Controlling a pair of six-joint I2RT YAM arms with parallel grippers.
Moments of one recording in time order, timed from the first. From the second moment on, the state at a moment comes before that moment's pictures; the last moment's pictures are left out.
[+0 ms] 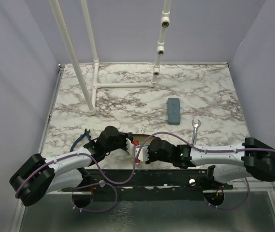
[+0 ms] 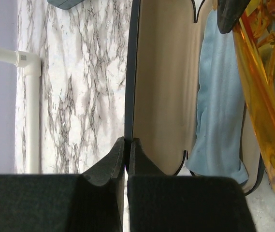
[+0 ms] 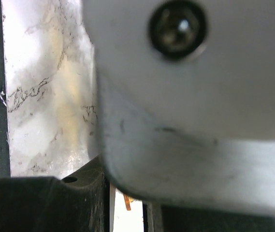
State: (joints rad) left arm -0.81 1.09 0.29 0.32 0.20 0.98; right arm 1.26 1.31 0.60 0.02 0.15 -0.62
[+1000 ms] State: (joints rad) left arm -0.78 0.97 0.33 -0.05 0.17 0.79; right arm 1.28 1.44 0.60 0.15 0.19 -0.45
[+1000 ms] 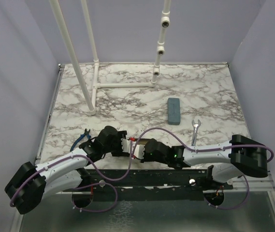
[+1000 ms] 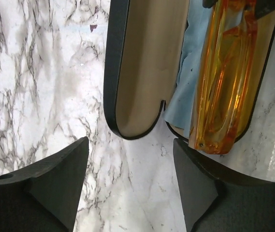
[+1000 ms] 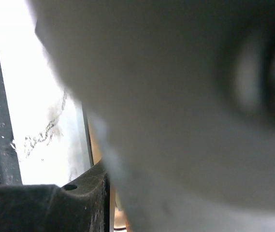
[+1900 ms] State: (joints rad) left arm -0.51 1.05 0.51 -0.07 0.64 0.68; right arm 1.28 1.48 0.63 0.16 0.18 -0.40
